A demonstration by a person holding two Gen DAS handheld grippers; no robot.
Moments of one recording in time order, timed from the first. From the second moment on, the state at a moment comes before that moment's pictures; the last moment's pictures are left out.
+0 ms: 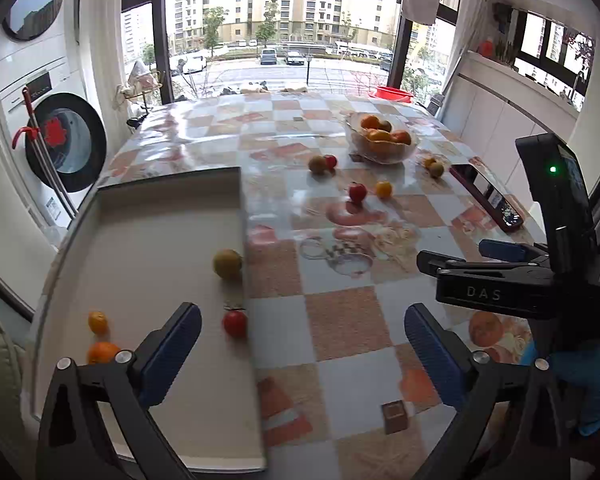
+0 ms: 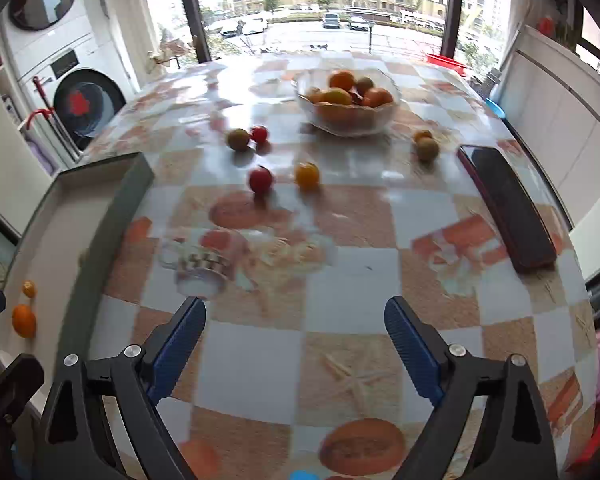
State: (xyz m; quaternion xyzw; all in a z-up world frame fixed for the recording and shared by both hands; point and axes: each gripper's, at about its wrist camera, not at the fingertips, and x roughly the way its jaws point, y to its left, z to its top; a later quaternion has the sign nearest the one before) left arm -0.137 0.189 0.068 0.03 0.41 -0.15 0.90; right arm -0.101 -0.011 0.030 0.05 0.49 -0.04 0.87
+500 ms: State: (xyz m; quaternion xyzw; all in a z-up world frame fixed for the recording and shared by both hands) left arm -0.099 0.109 0.004 0.06 0.45 -0.15 0.88; right arm -0.131 -0.082 0.004 0.05 0.45 -0.11 0.88
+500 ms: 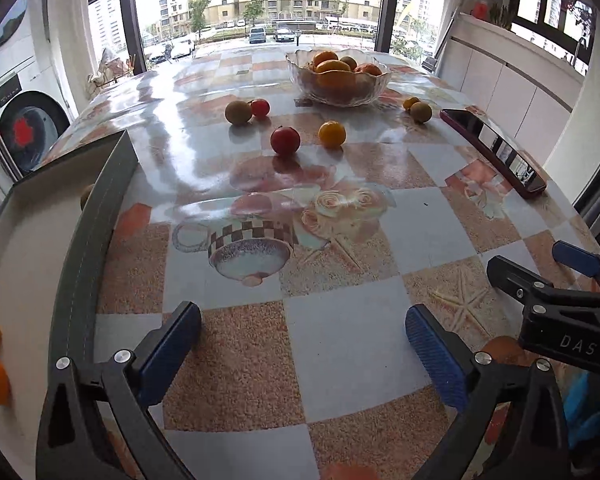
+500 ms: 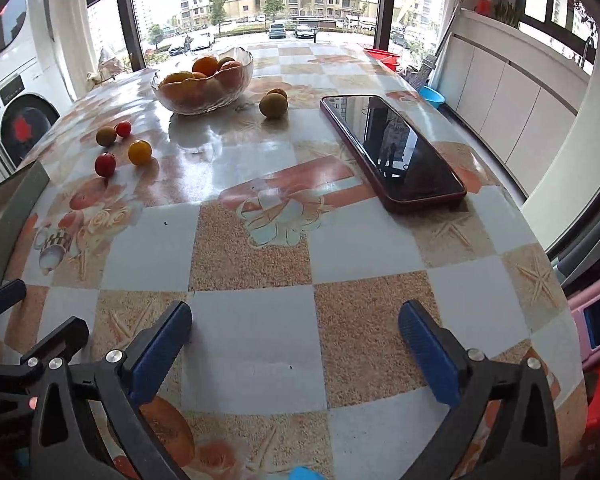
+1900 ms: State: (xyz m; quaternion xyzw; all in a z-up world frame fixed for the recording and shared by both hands) left arm -0.103 0.103 0.002 0.07 0.45 -0.14 0.88; right arm -0.132 -0.083 0.002 0.05 0.45 -0.11 0.88
